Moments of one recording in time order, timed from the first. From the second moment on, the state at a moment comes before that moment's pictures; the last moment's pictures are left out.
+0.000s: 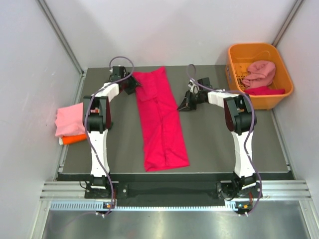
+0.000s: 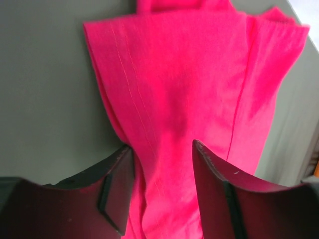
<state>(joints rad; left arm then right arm) -0.07 2.35 1.82 -0.19 0.27 -0.75 0.27 2.28 1.57 -0.24 -0.77 0.52</state>
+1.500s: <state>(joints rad) -0.34 1.31 0.78 -0.41 0.16 -0.64 0.67 1.32 0.54 -0.21 -0.25 0.66</state>
